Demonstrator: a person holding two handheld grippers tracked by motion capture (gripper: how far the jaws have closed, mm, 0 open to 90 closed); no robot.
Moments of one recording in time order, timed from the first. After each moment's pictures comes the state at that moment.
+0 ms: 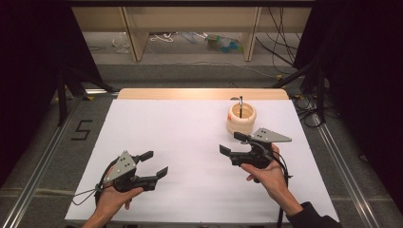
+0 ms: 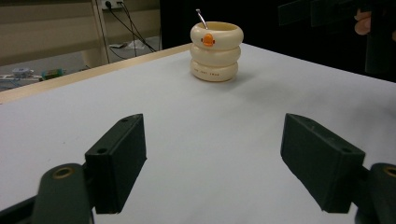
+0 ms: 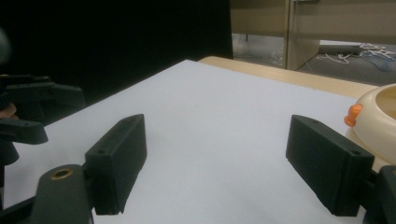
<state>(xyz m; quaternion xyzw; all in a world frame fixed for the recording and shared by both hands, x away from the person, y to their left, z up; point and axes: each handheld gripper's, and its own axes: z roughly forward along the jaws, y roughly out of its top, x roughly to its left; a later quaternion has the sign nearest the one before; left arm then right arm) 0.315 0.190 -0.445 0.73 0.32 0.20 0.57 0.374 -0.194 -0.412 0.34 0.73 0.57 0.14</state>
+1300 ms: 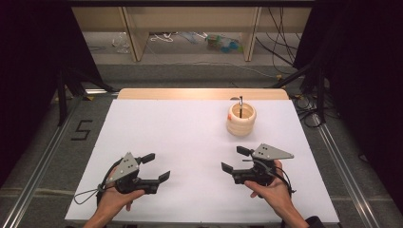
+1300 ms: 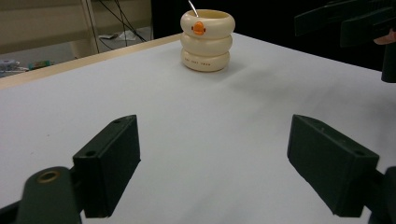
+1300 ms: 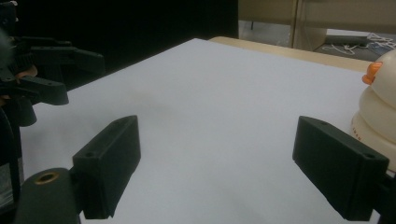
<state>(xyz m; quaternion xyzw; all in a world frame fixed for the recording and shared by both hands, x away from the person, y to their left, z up) 0.315 0.187 -0.449 0.75 0.31 0.19 0.56 0.340 -0.200 -0.429 0.32 0.75 0.56 0.13</state>
